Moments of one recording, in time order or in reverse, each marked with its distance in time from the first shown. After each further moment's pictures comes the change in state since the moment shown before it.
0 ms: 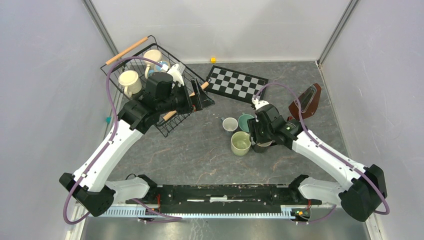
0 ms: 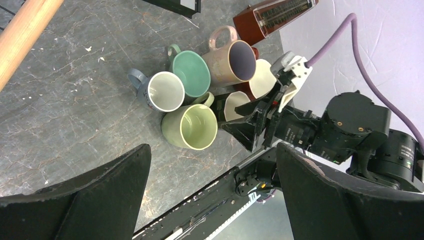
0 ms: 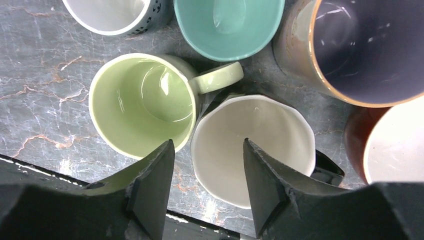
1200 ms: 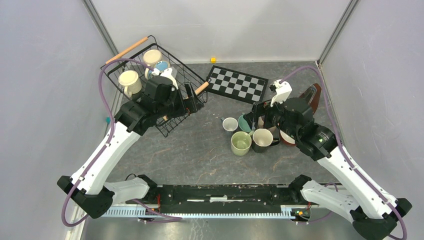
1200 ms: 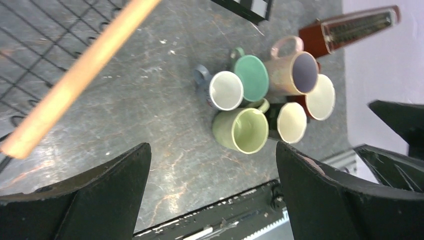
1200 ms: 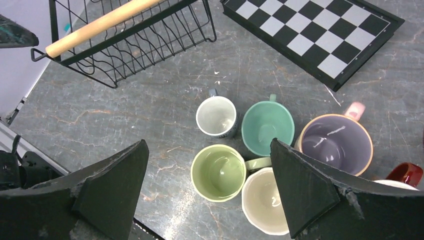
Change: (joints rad) left arm 0.000 -0.023 0.002 -0.142 -0.198 0.022; right arm 0.005 -0.265 0.169 0.161 -0.040 -0.040
